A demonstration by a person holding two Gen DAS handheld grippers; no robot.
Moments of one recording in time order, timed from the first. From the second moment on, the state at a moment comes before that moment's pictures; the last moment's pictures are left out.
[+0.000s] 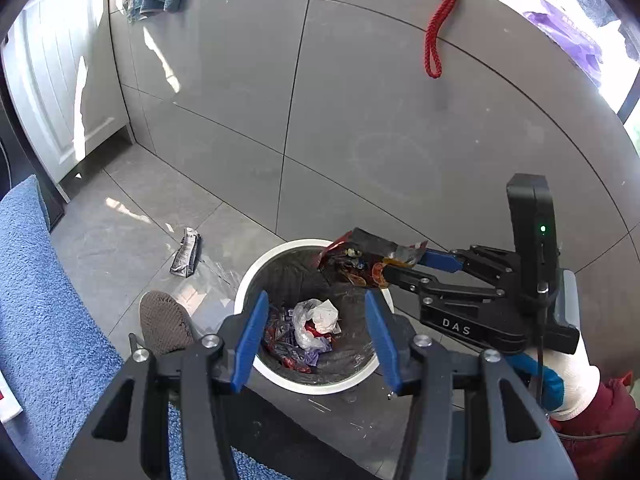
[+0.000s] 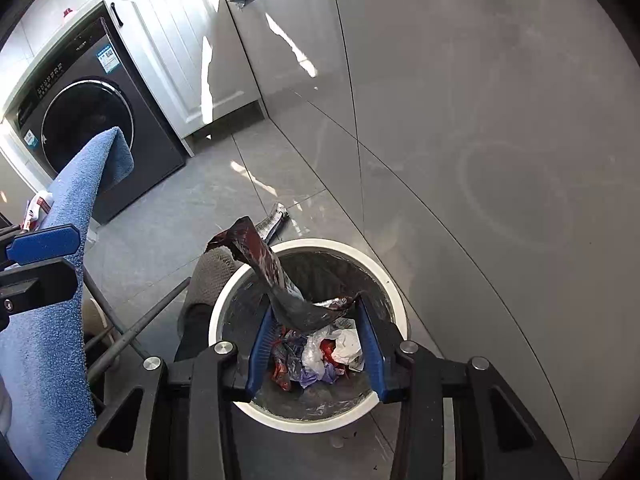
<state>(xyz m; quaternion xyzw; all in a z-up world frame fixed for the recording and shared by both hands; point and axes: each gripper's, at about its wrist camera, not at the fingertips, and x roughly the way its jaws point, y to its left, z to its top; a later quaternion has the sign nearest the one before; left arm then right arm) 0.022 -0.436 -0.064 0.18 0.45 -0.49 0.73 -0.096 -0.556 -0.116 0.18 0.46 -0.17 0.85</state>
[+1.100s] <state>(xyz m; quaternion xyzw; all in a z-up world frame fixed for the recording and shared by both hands) 0.025 -0.153 0.027 0.11 0.31 -0.19 0.93 -0.051 -0.376 -0.017 0.10 0.39 -0.03 0.91</state>
